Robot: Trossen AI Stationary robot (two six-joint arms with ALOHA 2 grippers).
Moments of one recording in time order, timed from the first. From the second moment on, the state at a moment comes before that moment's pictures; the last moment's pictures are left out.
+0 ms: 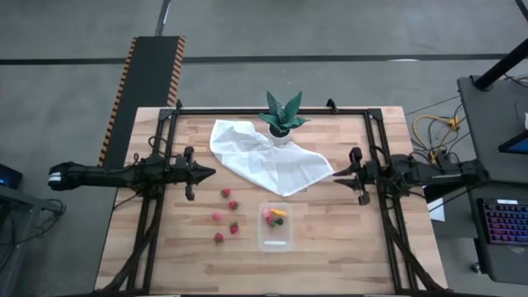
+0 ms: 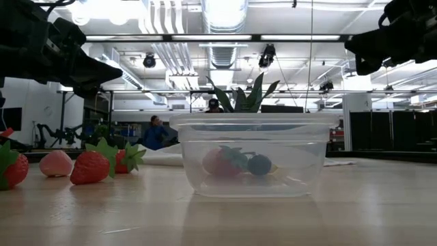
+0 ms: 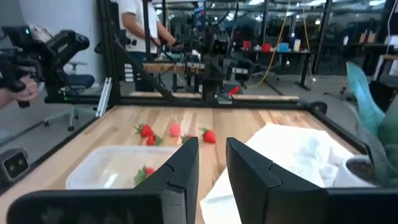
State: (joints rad) left arm 0.04 0.36 0.01 0.25 -0.08 -0.13; right arm 0.05 0.17 0.10 0.06 -0.03 -0.01
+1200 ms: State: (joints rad) left arm 0.04 0.38 0.01 0.25 -0.08 -0.12; right arm 0.05 0.09 0.01 0.03 0.14 -0.03
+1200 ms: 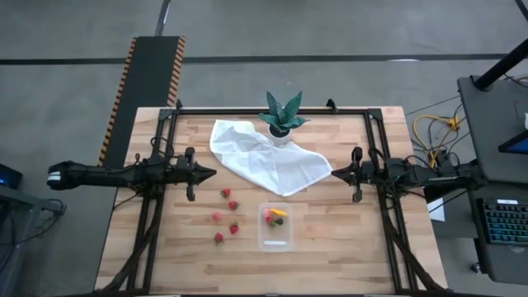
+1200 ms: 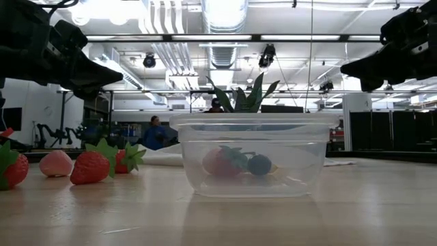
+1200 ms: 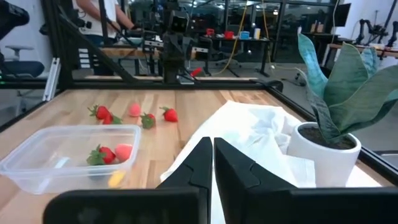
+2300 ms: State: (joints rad) left arm 0.04 0.38 0.02 0.49 -0.03 0.30; right arm 0.05 0.09 0.01 0.03 0.14 0.12
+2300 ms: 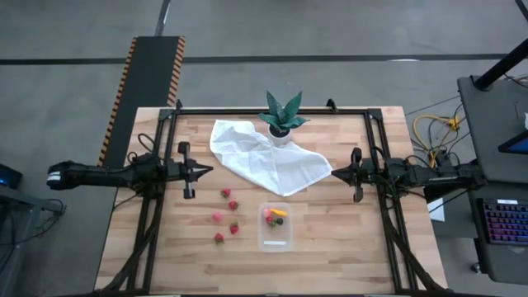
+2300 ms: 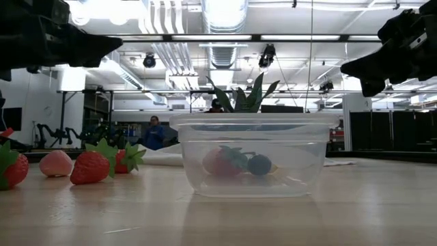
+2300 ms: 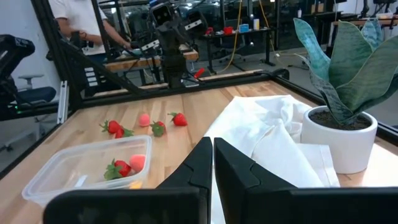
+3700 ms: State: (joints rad) left arm 0.04 0.48 0.16 0.24 -0.01 0.25; right arm 0.05 0.09 0.01 0.04 0.14 0.12
